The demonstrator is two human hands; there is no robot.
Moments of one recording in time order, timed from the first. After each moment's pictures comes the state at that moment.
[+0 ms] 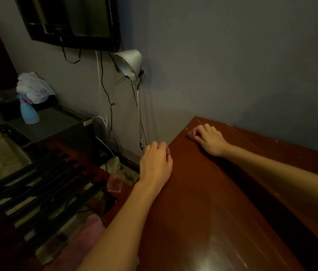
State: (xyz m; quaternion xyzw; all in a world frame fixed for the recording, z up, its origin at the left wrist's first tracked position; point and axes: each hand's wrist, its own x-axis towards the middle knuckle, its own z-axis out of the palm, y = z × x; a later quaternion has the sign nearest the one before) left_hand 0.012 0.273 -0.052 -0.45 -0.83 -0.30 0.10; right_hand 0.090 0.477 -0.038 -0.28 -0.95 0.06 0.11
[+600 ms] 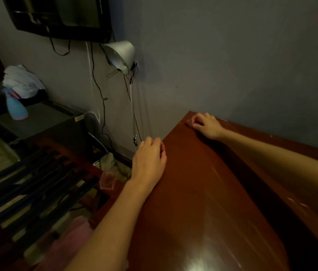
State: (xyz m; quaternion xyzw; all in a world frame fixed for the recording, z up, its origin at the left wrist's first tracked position) left_hand 0.009 0.276 -0.058 -0.47 -0.82 -0.31 0.11; right_hand 0.078 0.525 -0.035 -0.31 -0.94 0.11 0.12
